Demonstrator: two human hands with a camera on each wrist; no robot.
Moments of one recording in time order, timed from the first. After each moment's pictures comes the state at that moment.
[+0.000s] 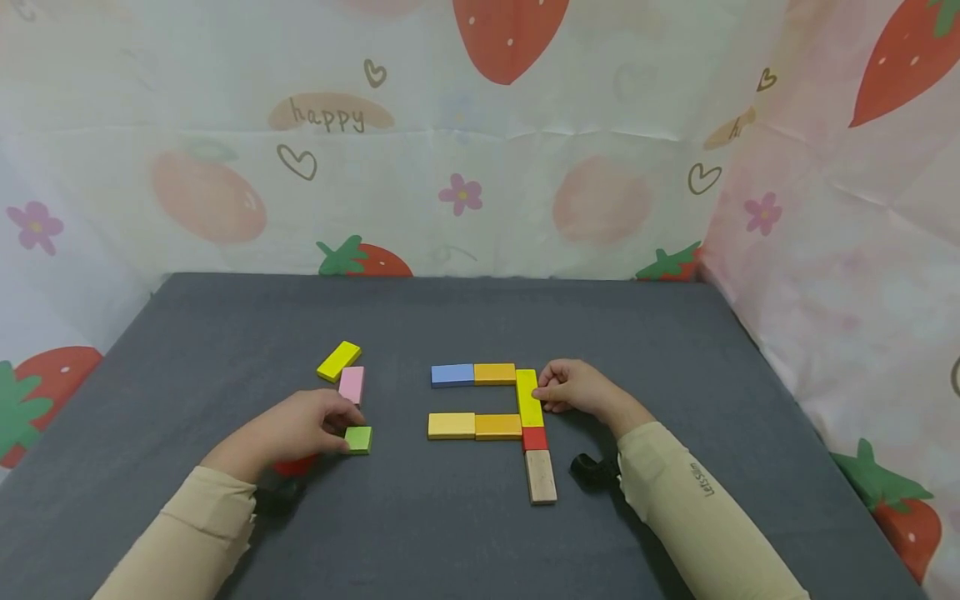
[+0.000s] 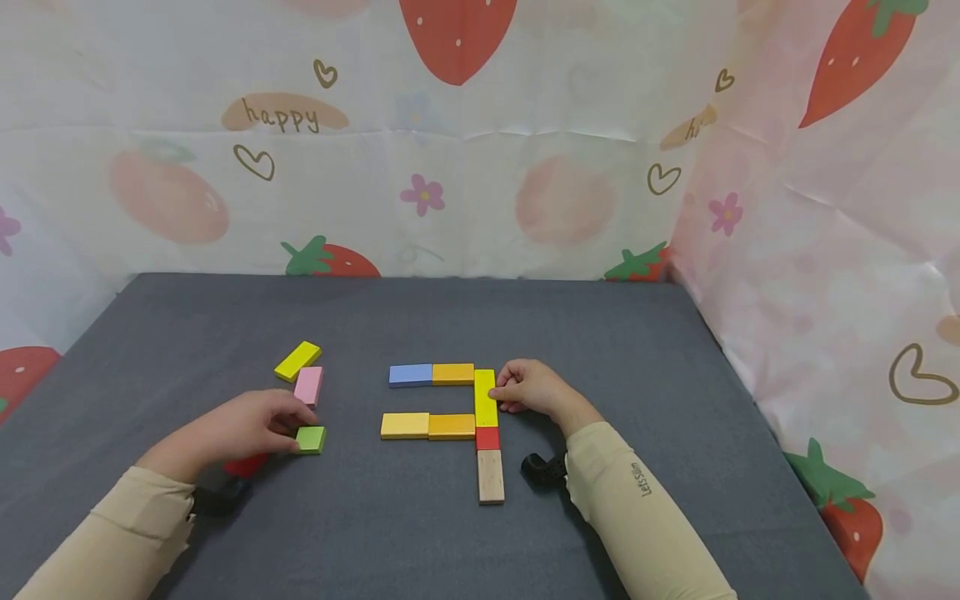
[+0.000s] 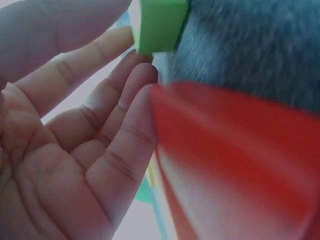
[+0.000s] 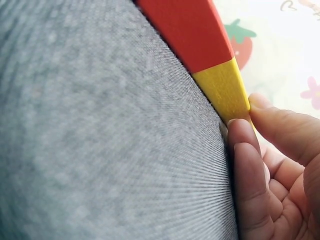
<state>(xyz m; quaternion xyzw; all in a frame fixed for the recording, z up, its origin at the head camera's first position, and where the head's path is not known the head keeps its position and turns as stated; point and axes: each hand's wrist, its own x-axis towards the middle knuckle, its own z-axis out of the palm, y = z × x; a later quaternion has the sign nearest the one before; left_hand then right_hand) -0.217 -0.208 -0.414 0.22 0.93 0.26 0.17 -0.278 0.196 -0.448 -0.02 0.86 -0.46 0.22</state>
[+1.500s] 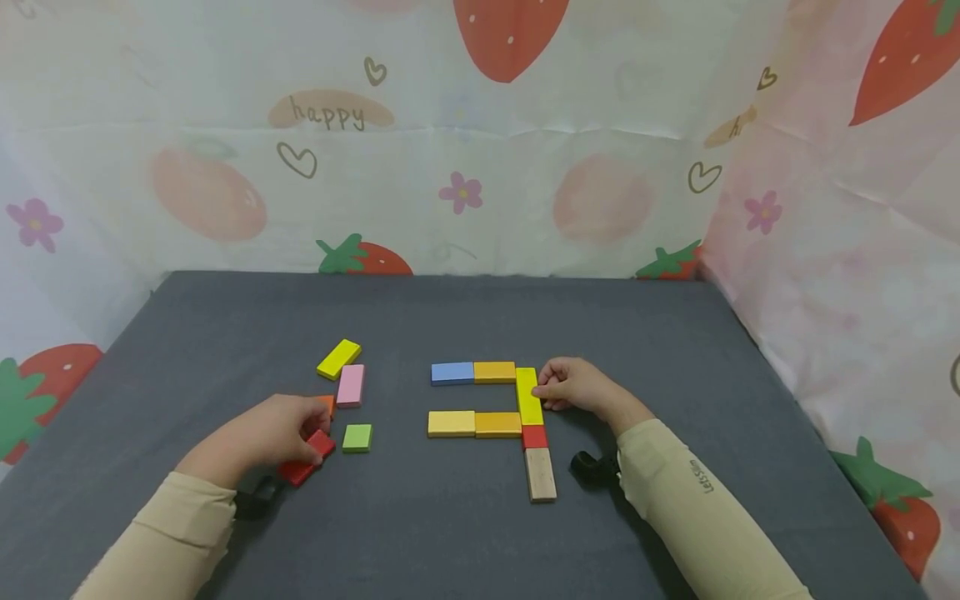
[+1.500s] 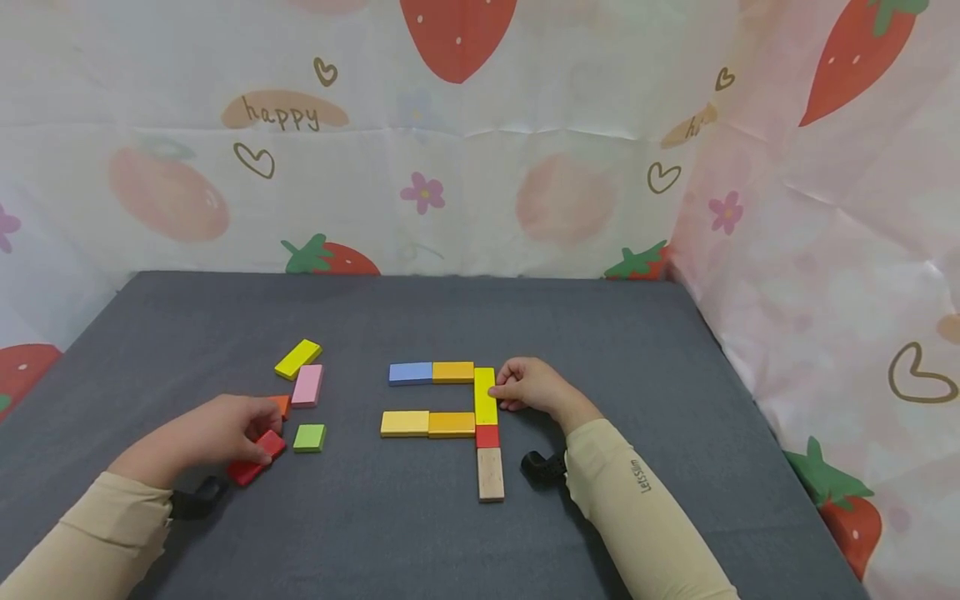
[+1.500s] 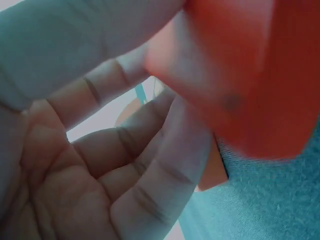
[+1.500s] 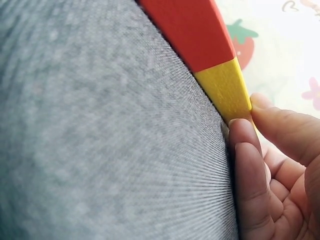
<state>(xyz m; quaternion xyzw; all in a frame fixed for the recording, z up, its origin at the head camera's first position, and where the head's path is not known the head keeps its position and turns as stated) -0.206 -0.220 -0.401 0.12 0.94 0.20 0.23 -0.278 0.197 -0.448 -0.03 0.86 -0.45 0.22</state>
